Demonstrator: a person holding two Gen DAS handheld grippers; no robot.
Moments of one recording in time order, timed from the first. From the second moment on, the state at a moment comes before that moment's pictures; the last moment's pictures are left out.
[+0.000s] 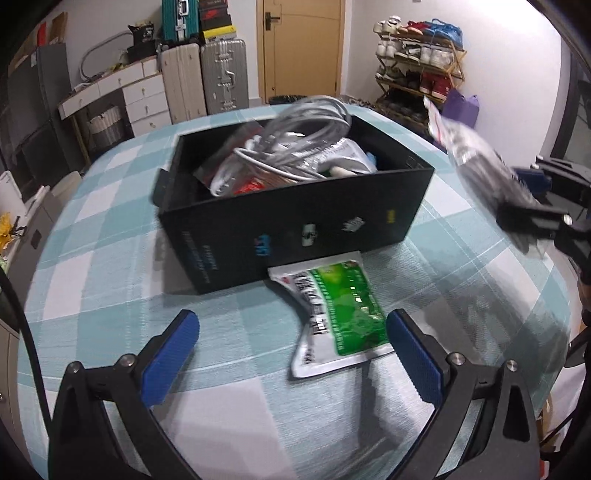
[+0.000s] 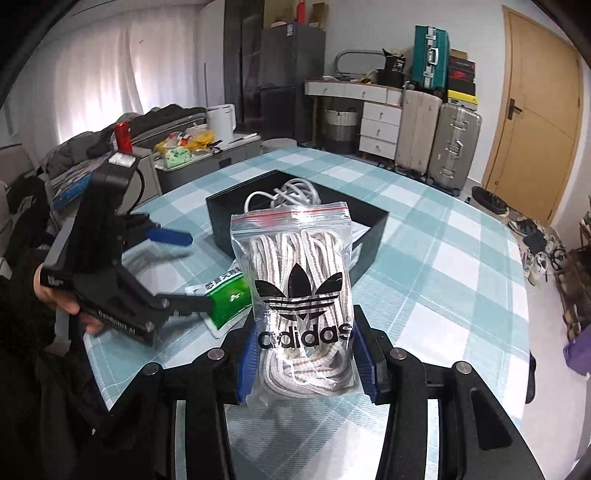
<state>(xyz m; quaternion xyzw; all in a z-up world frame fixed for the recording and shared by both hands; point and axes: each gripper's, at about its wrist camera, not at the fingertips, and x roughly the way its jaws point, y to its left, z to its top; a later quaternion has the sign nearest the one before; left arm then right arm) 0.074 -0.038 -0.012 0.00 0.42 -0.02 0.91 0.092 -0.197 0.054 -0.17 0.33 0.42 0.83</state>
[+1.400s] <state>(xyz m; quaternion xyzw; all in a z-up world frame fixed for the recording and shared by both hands) 0.052 -0.050 0.031 -0.02 0.38 -0.07 0.92 0.119 -0.196 0.065 -0.07 0.32 0.35 0.88</state>
